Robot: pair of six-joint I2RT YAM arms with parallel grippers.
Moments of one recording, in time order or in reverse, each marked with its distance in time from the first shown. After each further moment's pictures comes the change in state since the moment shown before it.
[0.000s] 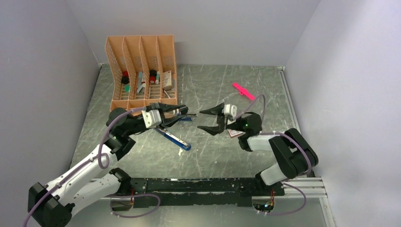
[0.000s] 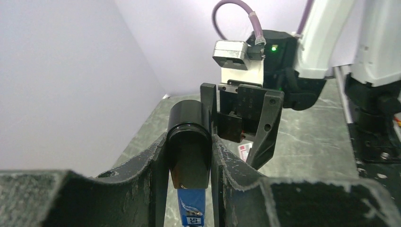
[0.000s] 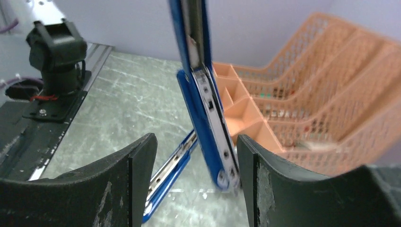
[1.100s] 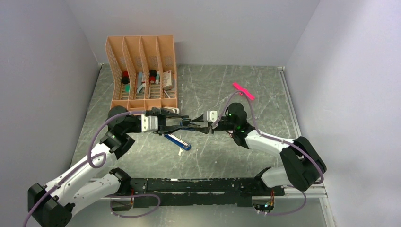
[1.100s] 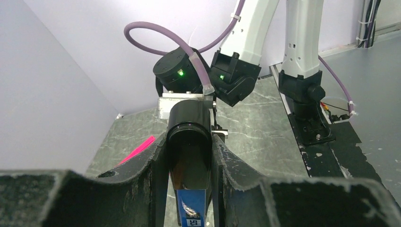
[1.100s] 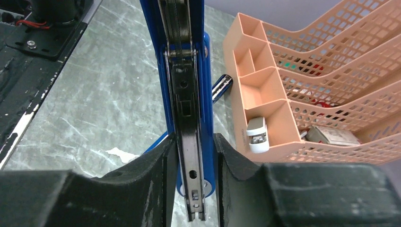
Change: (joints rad) left arm 0.000 -0.005 0.043 -0.052 0.286 -0.038; right arm 0.194 -0.163 0.169 -0.831 0.042 -0.620
